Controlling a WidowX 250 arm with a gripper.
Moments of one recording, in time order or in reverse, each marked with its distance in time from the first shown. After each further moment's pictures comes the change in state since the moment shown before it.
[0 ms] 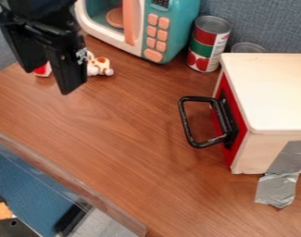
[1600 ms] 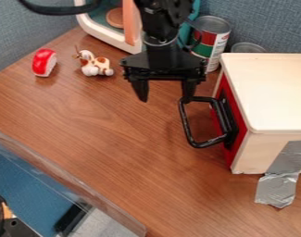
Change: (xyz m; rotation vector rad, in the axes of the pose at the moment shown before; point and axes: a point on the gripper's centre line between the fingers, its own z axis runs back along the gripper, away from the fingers) arm 0.123 -0.036 -0.112 0.008 -0.205 0.554
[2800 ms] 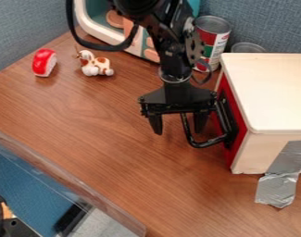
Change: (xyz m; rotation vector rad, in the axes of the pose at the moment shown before) arm -0.023 -0.010 -0.059 0.010 0.127 0.110
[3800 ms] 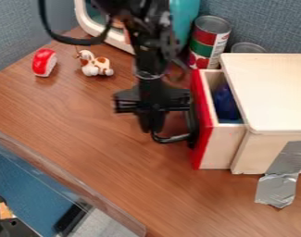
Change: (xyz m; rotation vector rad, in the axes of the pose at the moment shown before) arm -0.003 0.048 0.015 0.100 0.049 0.045
